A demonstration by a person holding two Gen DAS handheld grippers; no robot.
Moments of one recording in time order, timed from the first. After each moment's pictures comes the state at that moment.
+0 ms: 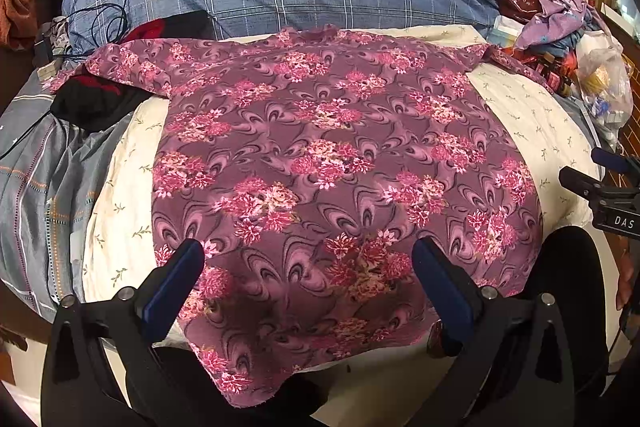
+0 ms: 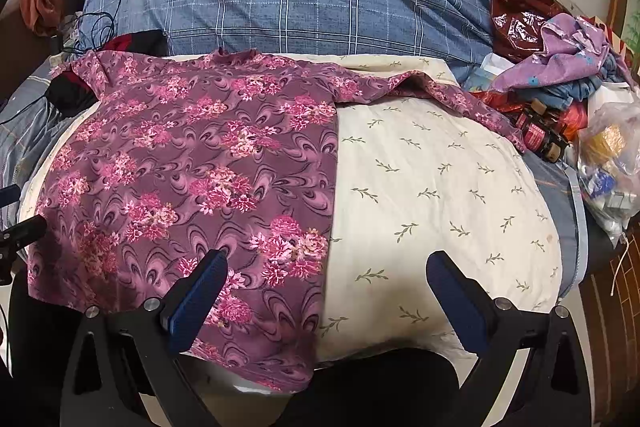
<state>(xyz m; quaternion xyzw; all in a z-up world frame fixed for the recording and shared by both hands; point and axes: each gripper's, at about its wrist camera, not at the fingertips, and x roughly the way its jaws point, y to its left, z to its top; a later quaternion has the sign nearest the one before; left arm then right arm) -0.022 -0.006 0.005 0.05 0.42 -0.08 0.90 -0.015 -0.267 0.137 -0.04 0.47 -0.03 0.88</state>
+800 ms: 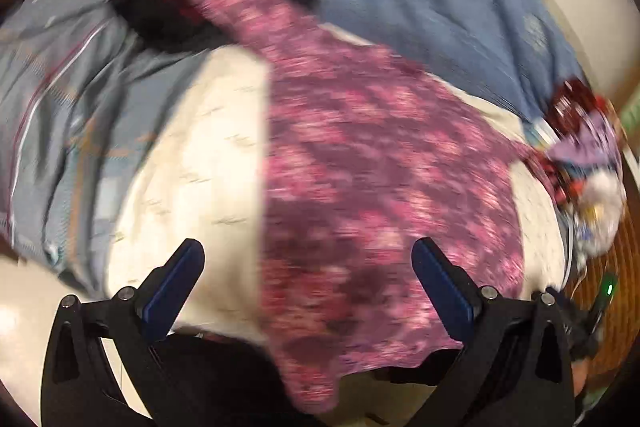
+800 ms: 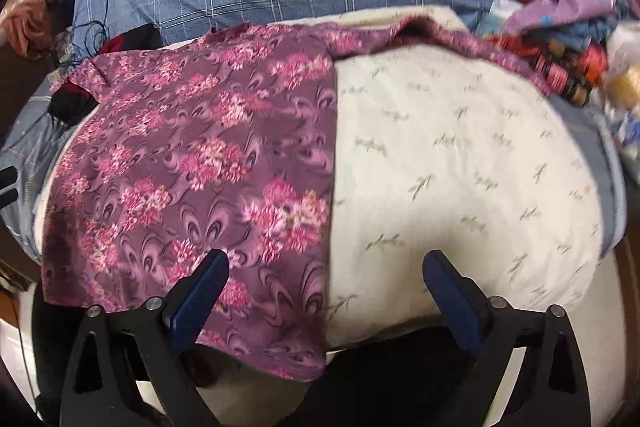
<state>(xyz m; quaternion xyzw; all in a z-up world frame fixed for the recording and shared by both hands) 0.016 0.144 0.007 -0.17 0.46 -0.03 0.87 -0.014 -0.295 0.099 0.05 0.52 0.00 0.85</state>
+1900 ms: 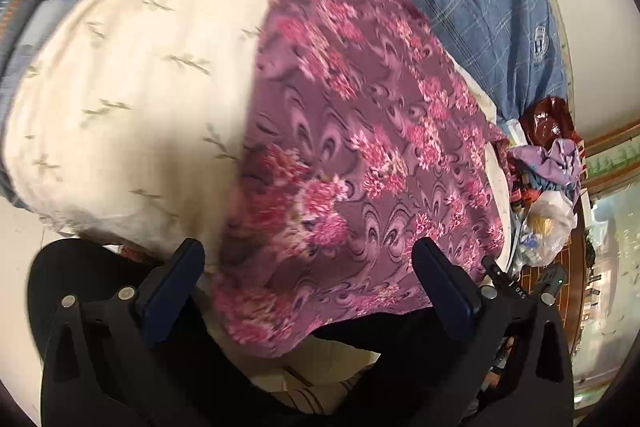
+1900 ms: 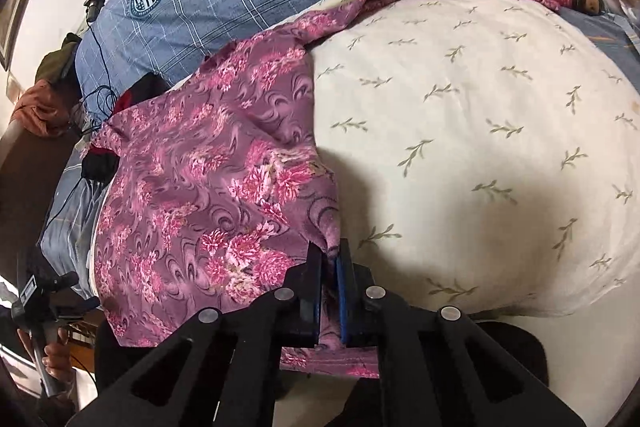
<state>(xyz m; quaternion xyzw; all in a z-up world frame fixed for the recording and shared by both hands) 0.006 0.120 -0.064 -0.30 0.53 -0.12 0.78 -0.007 -0.344 0.070 0.21 0.51 0.03 0.83</state>
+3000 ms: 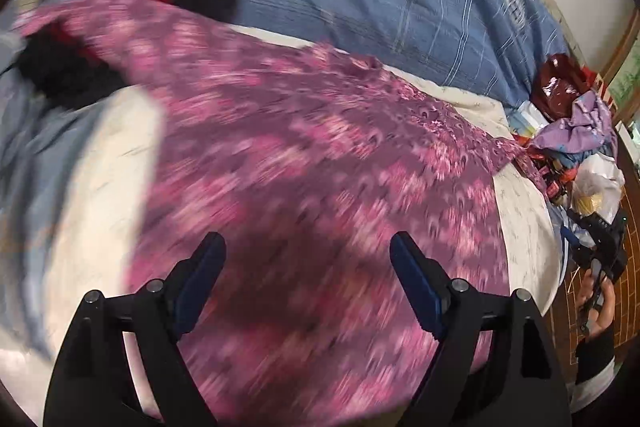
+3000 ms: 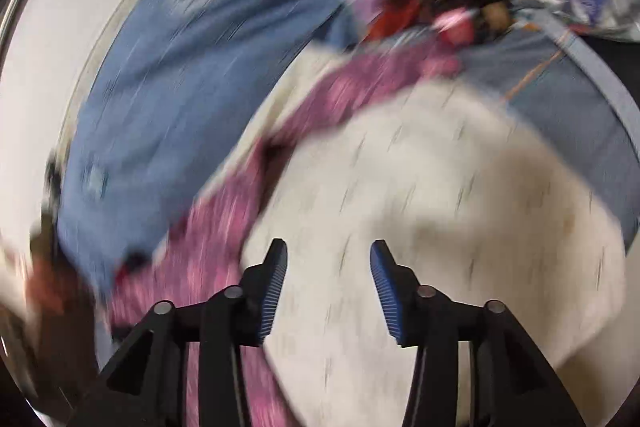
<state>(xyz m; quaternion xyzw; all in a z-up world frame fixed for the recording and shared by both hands) 0.149 0.044 0.022 -0.12 0.47 -0.11 0.87 0.078 -0.511 0.120 0.39 0.41 -0.11 0.82</state>
